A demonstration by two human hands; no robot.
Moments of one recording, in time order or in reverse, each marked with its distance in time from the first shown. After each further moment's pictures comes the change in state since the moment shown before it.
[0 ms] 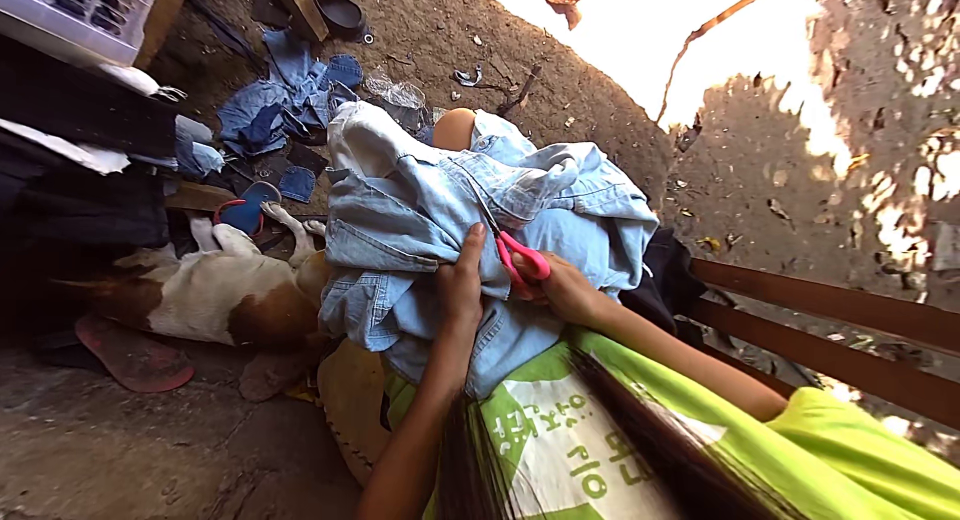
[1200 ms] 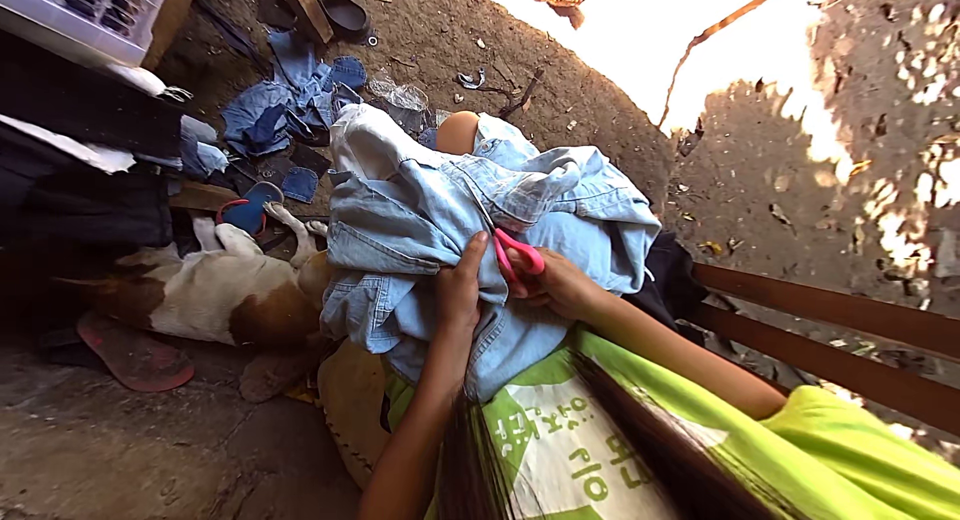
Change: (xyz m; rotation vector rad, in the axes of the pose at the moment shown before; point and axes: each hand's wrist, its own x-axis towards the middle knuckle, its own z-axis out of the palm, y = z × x) left_hand 0.002 0.001 -0.007 -0.020 -0.055 -0.039; right_hand 0.010 -0.010 0.000 0.044 -0.031 0.135
